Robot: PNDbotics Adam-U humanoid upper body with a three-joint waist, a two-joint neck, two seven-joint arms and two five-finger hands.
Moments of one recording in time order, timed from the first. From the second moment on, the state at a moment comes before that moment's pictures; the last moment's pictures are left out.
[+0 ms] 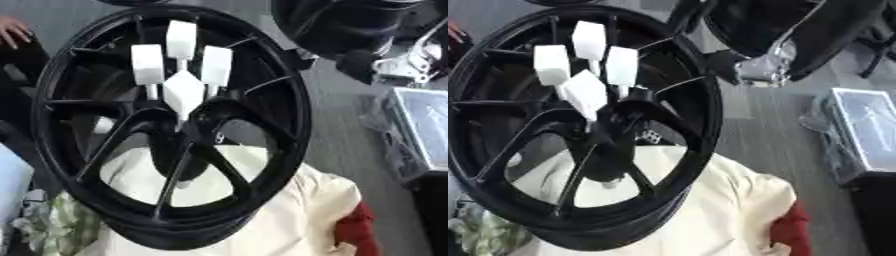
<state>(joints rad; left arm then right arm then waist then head) -0.12 0.33 -0.03 -1.71 0.23 -0.06 0.41 -0.90 -0.91 0.30 -1.99 -0.04 -0.02 0.90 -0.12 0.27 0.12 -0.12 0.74</state>
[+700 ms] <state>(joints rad) -0.10 0.33 -0.03 -1.71 0.23 -0.06 0.41 -0.98 -0.77 0.39 -1.99 0.09 0.19 0.83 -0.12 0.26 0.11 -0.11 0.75</state>
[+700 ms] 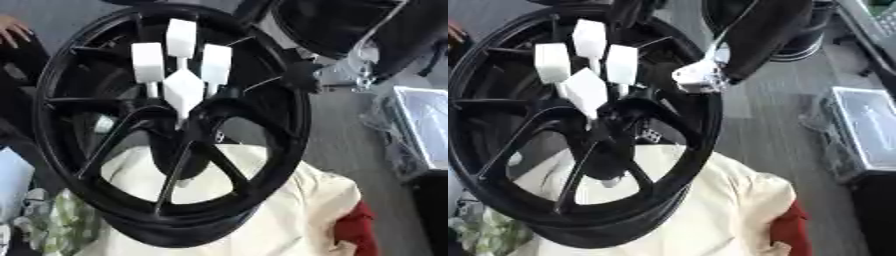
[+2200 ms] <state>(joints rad) -0.09 0.34 0.03 -1.71 0.22 -0.07 0.50 -0.94 -0.63 0.46 -1.71 0.40 0.20 0.73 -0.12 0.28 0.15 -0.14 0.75</state>
